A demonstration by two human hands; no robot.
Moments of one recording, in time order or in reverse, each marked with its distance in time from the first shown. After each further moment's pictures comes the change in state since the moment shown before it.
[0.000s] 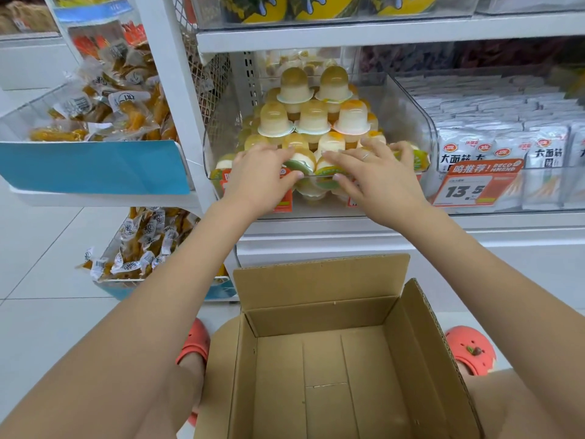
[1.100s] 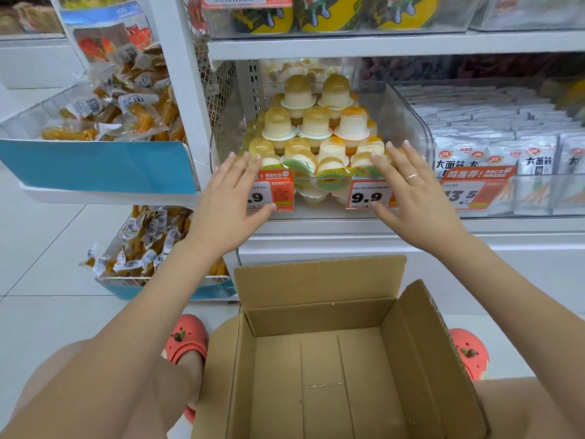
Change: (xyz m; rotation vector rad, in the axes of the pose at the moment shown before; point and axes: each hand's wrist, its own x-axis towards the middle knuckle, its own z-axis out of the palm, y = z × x) left_hand -0.060 -0.038 0.002 -0.043 0.069 0.010; right_hand -0.044 0.041 0.006 0.079 0.053 0.030
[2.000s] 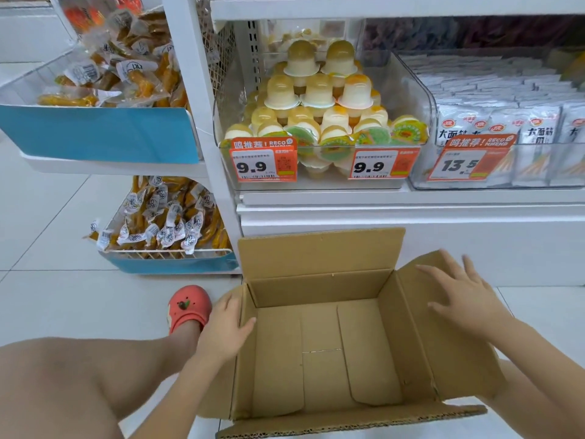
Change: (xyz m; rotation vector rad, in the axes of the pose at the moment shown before) left_hand -0.203 -0.017 0.116 -0.278 -0.544 -0.534; right_hand -0.185 0.030 0.037 -0.003 -0.732 0.445
